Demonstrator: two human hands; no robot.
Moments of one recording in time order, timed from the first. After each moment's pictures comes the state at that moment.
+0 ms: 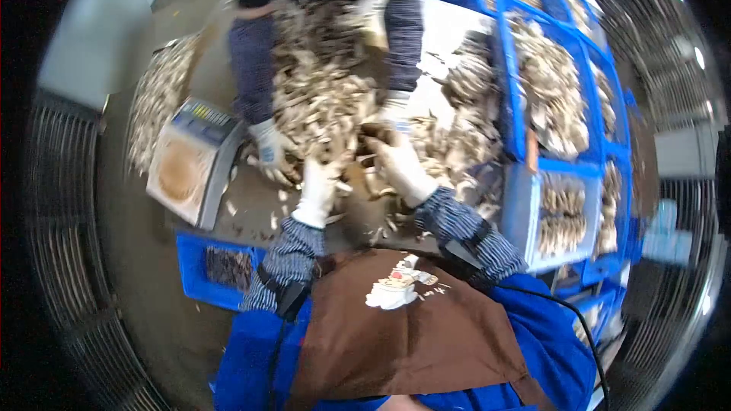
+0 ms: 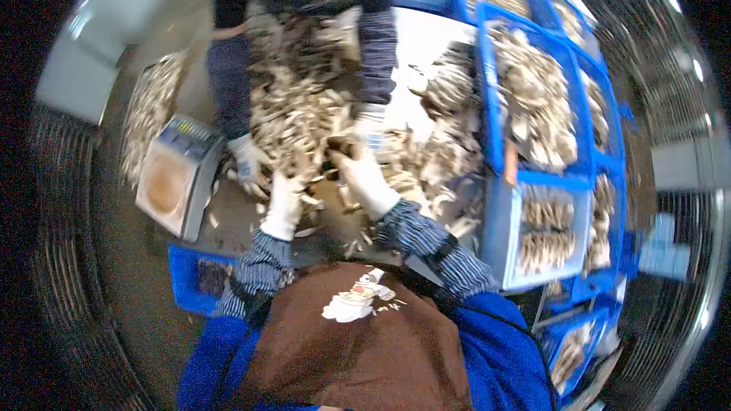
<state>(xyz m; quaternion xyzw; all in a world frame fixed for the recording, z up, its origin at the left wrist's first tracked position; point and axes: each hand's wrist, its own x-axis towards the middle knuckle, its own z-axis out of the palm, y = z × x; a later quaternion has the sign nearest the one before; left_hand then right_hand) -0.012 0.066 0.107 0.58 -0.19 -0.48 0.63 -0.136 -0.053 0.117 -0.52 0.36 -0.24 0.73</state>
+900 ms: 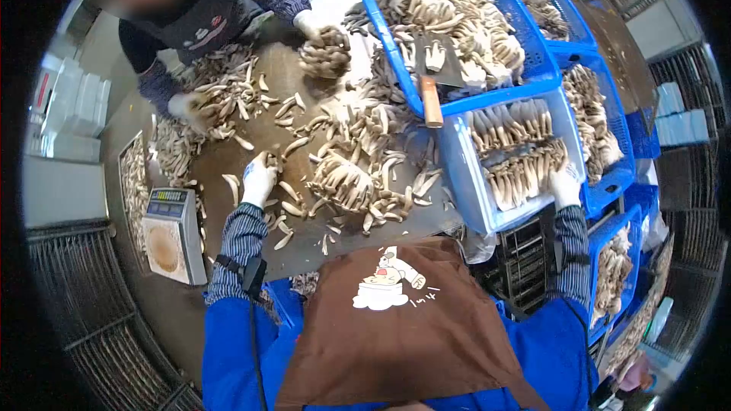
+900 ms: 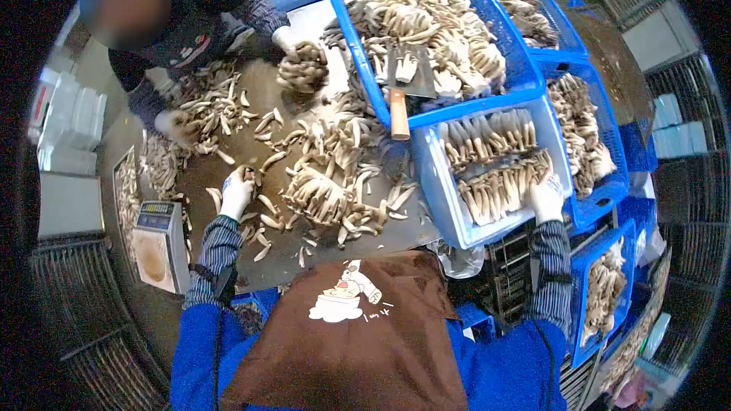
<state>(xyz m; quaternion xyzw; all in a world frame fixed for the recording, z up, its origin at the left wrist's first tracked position) -0.008 -0.033 0.039 0.81 -0.53 -0.20 0.14 -0.755 -0.136 0.092 -0.60 0.80 0.05 0.00</state>
